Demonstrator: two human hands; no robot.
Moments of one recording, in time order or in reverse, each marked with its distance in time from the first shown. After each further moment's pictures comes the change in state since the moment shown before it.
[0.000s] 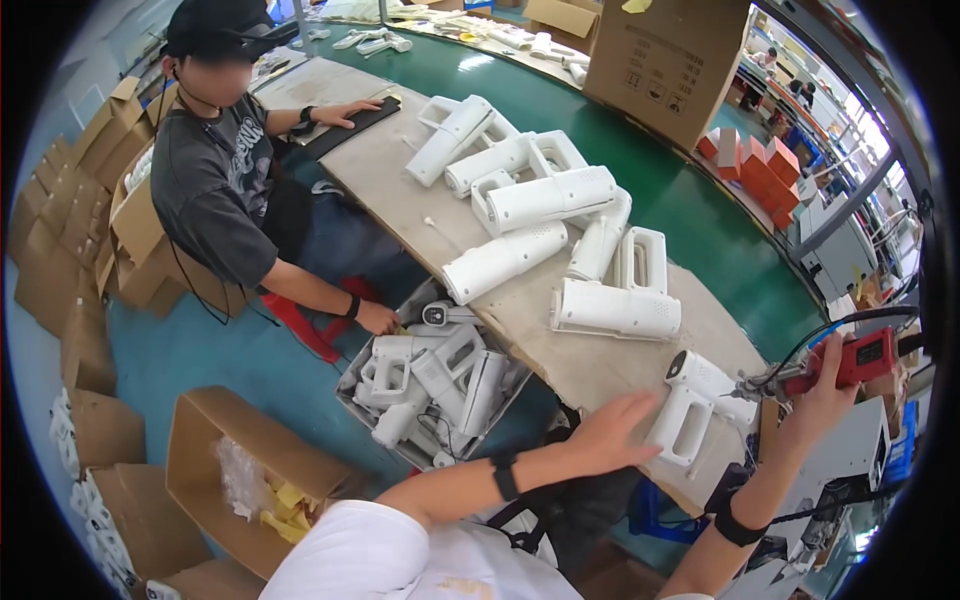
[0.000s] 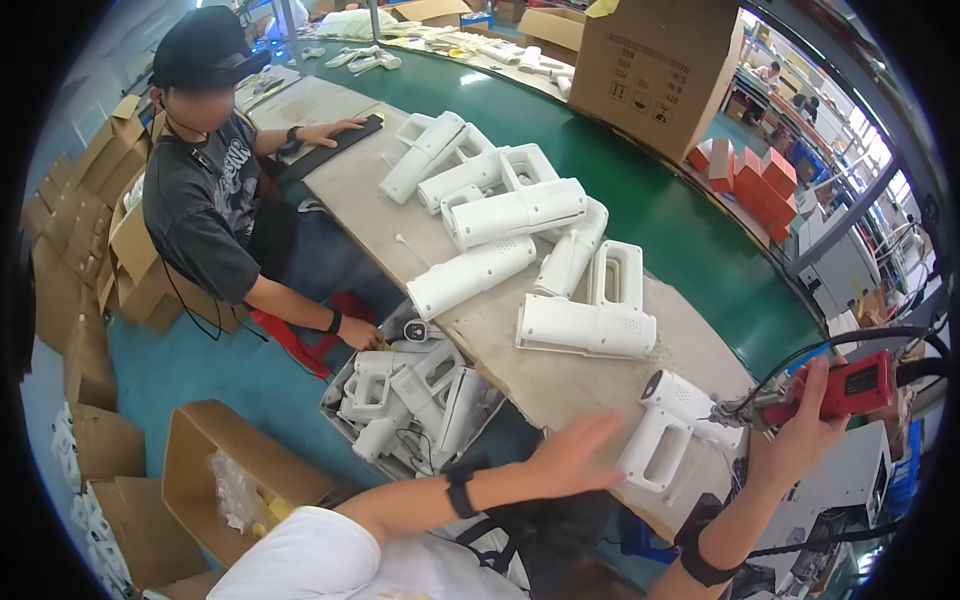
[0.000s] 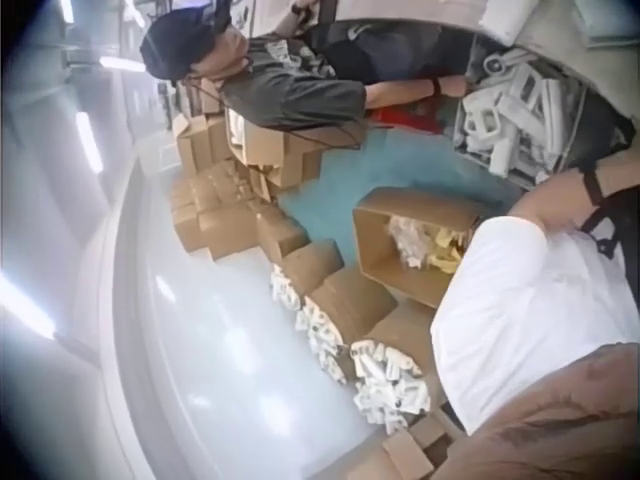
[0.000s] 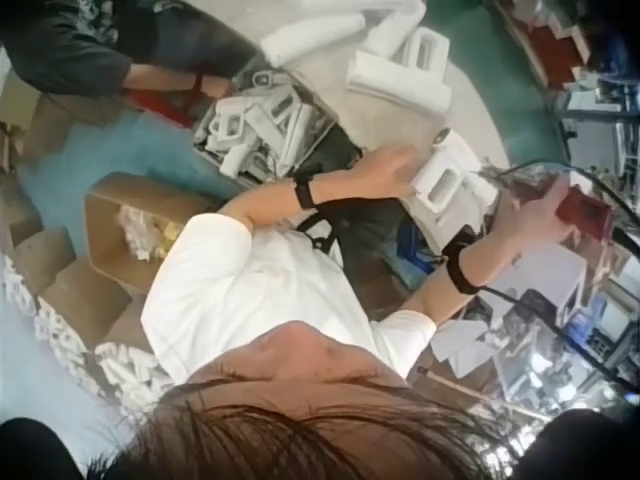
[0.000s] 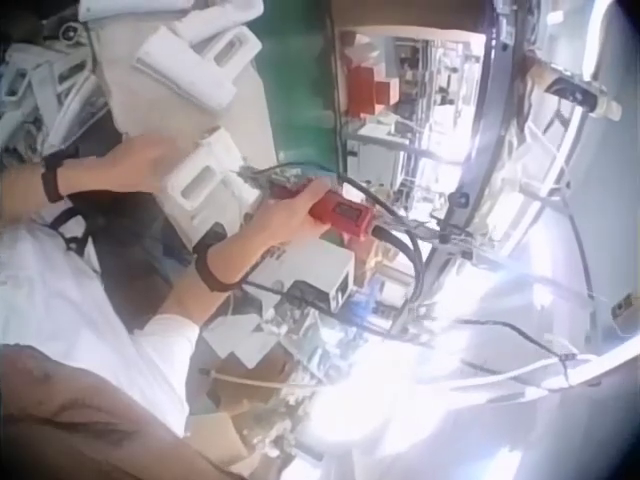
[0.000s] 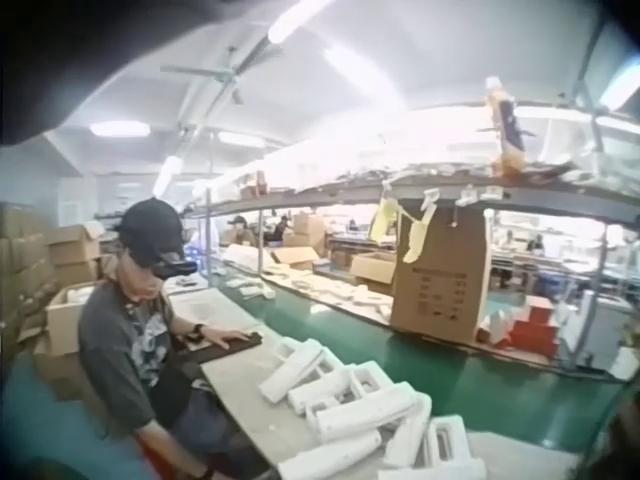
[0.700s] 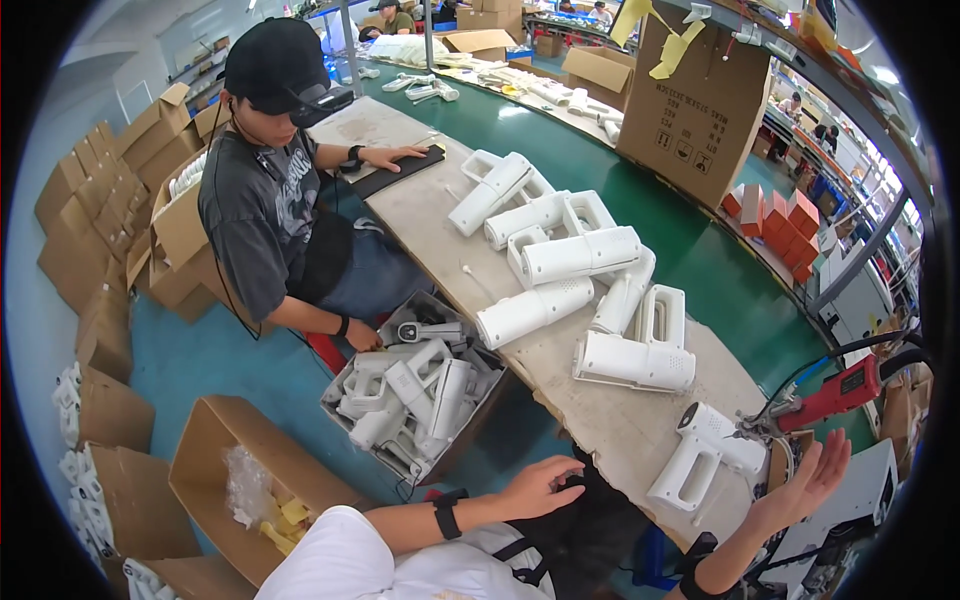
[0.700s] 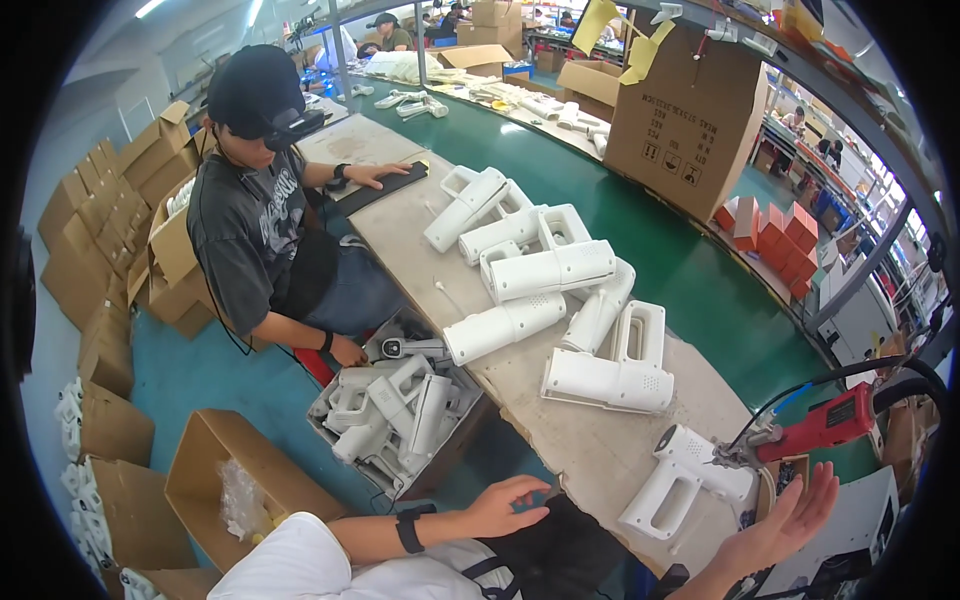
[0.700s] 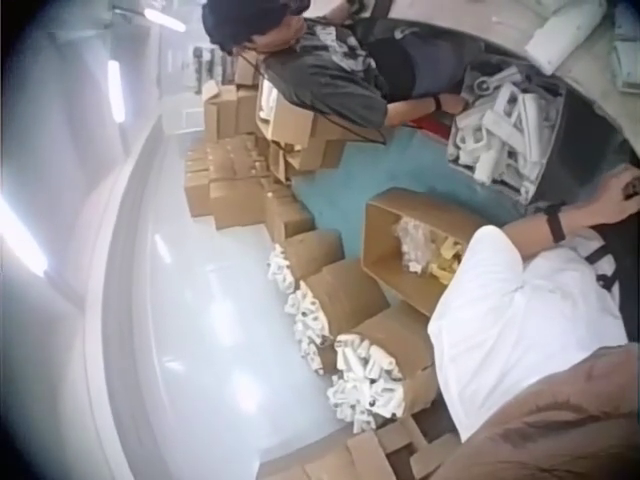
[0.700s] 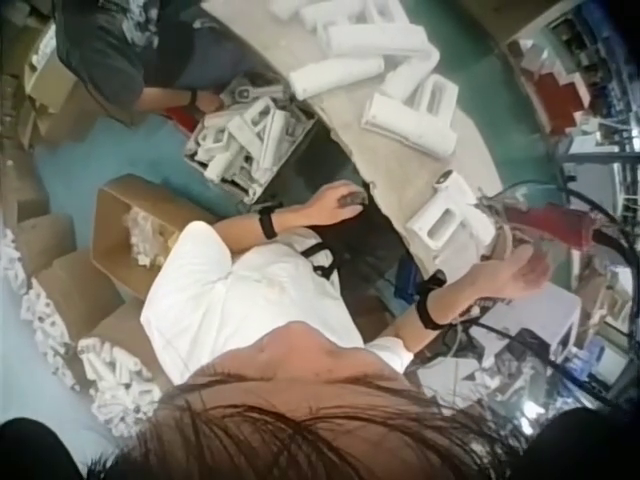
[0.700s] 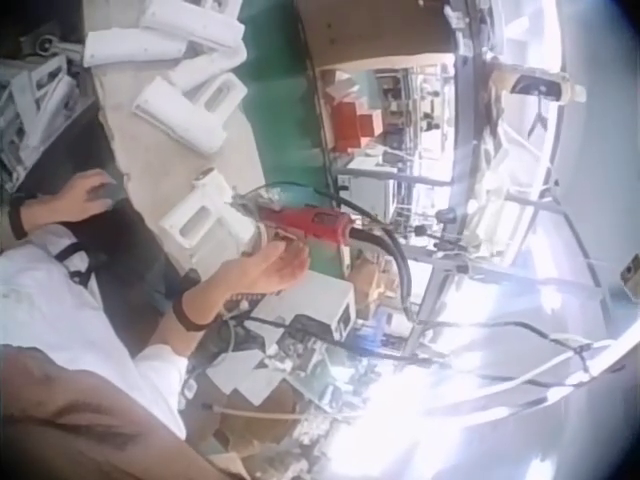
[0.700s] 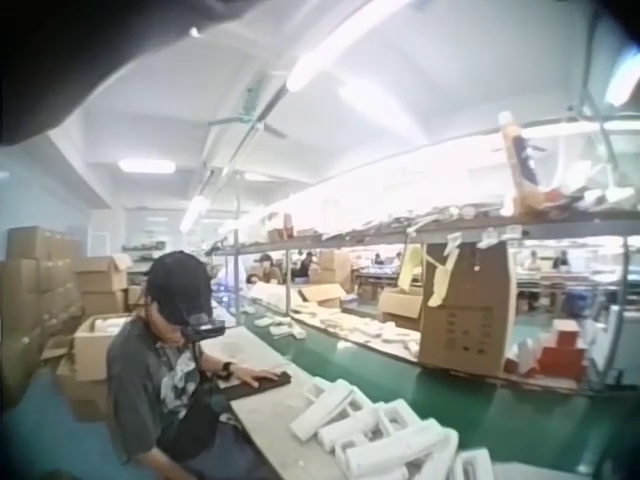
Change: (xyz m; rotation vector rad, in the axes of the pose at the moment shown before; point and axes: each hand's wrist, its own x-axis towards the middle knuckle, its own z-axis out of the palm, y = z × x) left_hand -0.088 -0.025 -0.050 -0.164 0.057 -0.317; right_hand -0.049 0.003 -0.041 -0.046 0.085 -0.208
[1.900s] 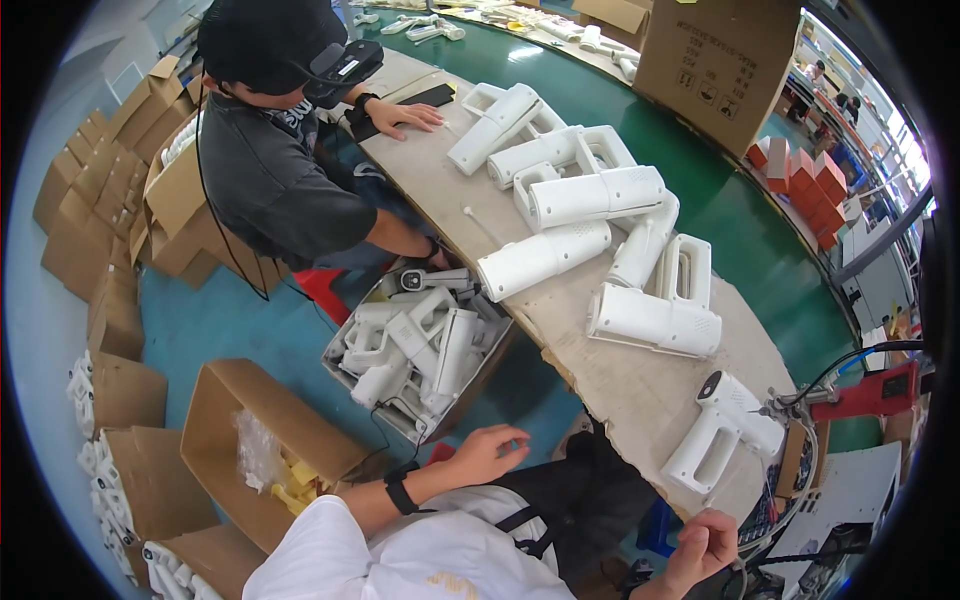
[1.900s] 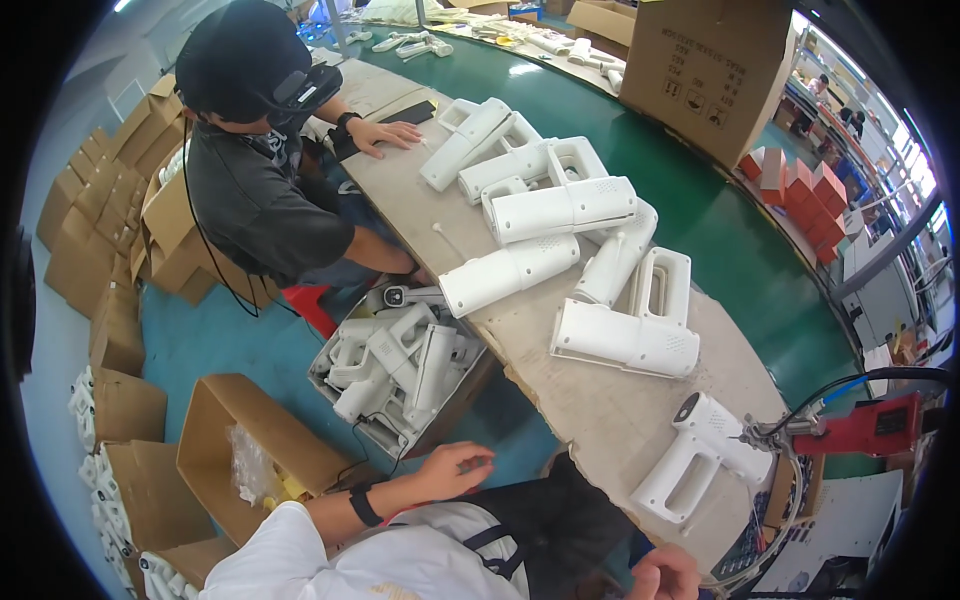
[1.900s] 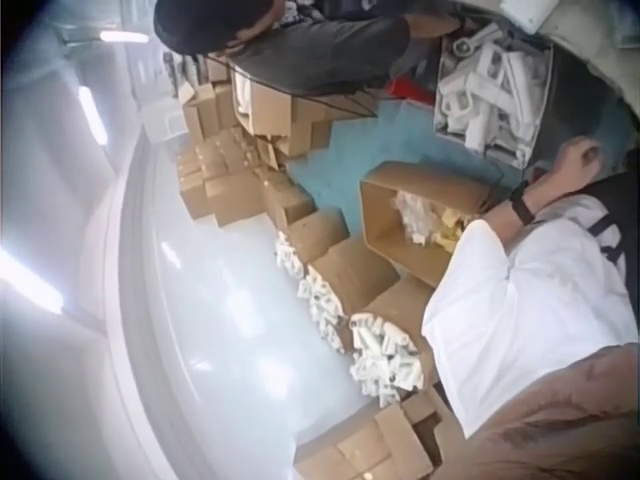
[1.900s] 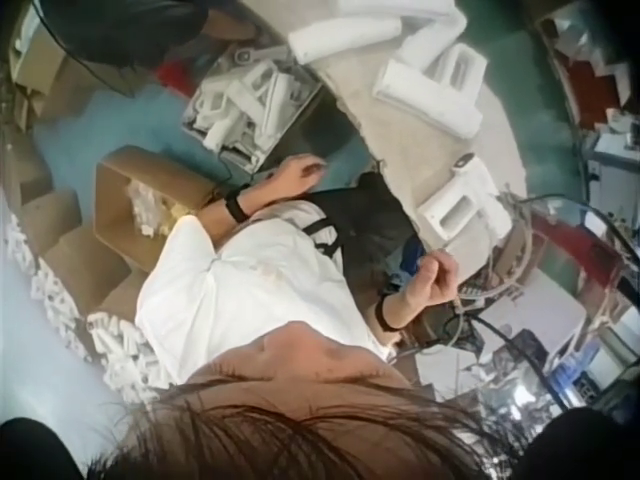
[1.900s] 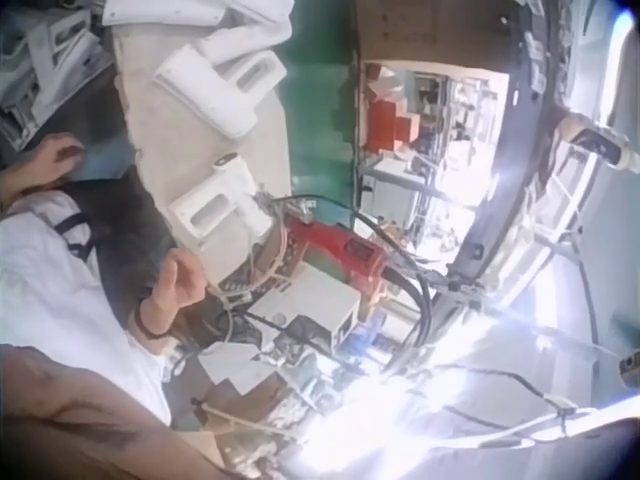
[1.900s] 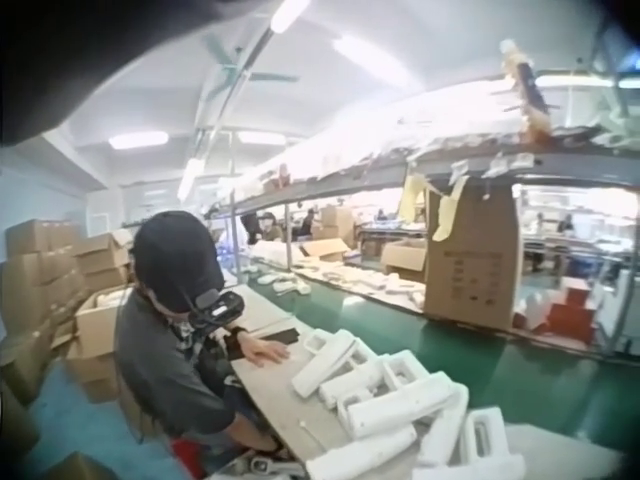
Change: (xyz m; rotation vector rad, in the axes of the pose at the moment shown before) left_hand -0.043 -0.054 -0.051 0.145 0.039 -0.164; right_hand -0.120 -0.005 -0.059 0.120 -0.583 0.254
